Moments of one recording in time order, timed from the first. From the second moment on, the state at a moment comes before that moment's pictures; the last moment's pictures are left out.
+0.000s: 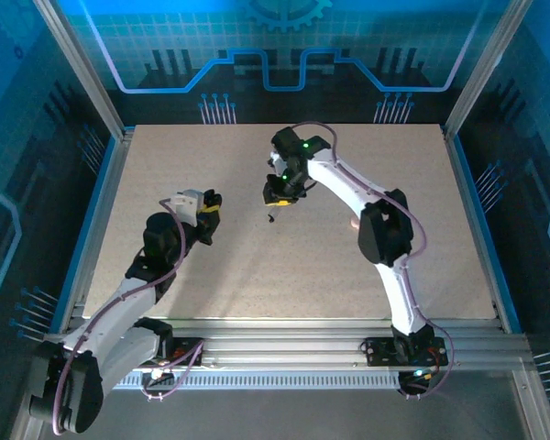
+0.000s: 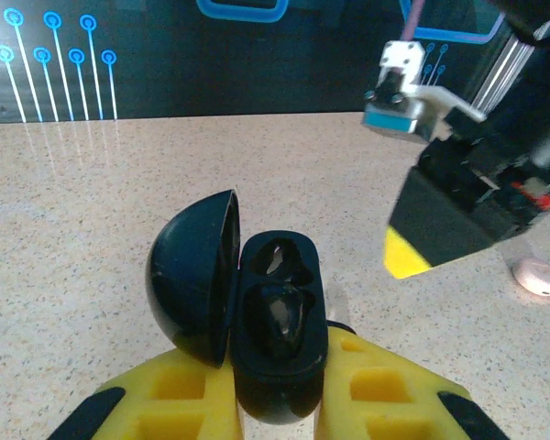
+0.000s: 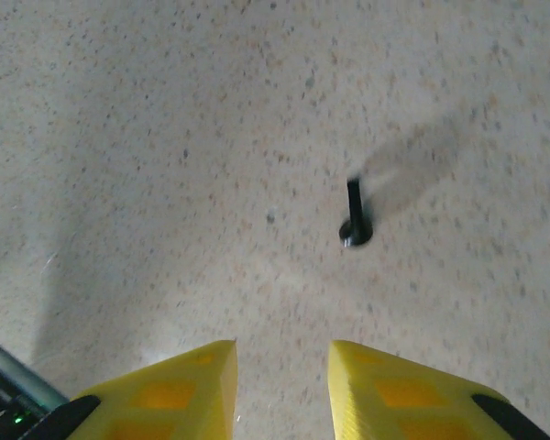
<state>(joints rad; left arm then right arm) -0.22 0.91 0.40 0.27 0.19 -0.15 0.57 2.27 2.11 -1.12 -0.34 0.40</state>
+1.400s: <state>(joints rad) -0.21 0.91 0.40 0.26 0.19 -0.15 0.58 2.58 2.31 -1.11 -0.45 0.31</state>
